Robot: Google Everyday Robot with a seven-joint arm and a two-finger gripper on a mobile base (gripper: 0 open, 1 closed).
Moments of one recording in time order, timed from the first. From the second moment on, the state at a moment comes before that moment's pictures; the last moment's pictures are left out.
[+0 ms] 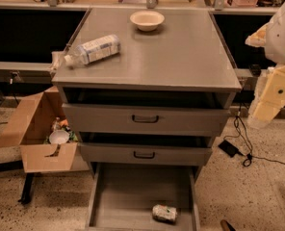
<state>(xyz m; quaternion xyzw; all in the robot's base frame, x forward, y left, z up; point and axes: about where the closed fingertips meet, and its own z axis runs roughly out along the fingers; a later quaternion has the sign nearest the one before) 0.438 -0.216 0.979 -0.60 0.78 -0.04 0.16</state>
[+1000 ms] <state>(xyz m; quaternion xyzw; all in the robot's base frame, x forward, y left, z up) 0.457 -0.186 0.870 -0.62 0.77 0.02 0.17</state>
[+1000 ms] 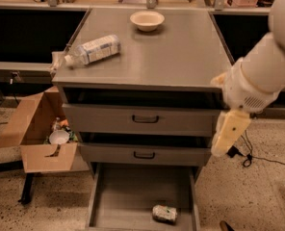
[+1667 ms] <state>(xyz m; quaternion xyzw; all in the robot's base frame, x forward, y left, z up) 0.461 -0.173 0.804 -0.62 0.76 0.07 0.17</state>
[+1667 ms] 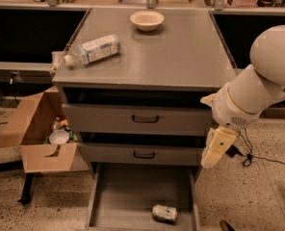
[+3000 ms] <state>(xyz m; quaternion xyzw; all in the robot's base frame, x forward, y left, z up) 0.469 -0.204 0.612 -0.59 0.78 0.15 0.16</state>
